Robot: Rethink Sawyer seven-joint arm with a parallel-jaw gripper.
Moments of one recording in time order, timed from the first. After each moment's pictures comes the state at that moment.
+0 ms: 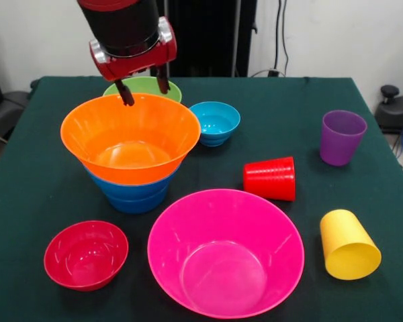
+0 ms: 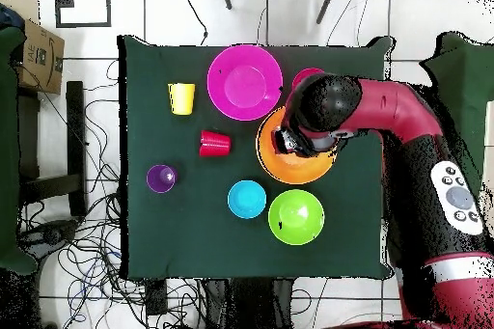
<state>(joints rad) -0.71 -0.61 0.55 1.42 -0.43 1.25 1.39</state>
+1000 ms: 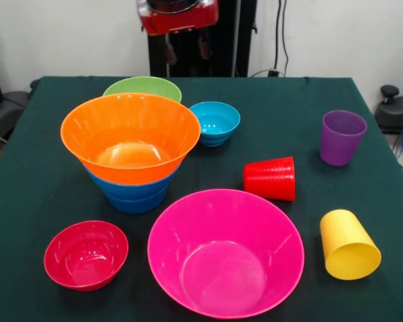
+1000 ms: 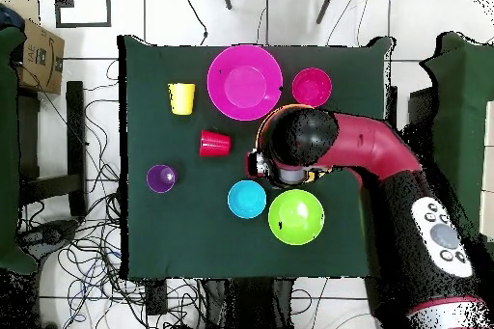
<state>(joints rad) -0.62 -0.77 0.43 1.67 -0.23 1.10 1.63</state>
